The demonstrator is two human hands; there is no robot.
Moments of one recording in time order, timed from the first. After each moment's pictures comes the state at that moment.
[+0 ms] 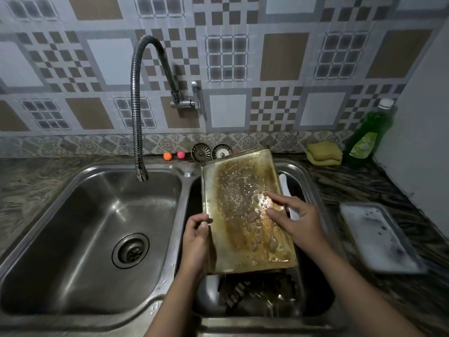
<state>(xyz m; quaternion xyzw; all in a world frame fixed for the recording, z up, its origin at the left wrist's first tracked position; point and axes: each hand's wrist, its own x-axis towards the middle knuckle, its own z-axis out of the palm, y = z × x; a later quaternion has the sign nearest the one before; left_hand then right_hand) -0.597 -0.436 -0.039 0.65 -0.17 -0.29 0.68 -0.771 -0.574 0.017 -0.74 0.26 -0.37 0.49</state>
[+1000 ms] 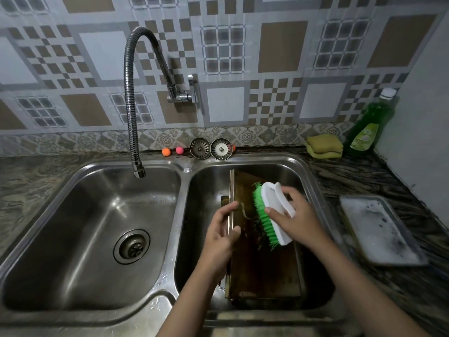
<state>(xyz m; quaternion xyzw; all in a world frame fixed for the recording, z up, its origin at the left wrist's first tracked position) -0.640 -0.439 -0.004 0.53 -0.26 -0.43 0.68 -0.773 -0.587 -0.002 -0.77 0.37 -0.29 0.43</state>
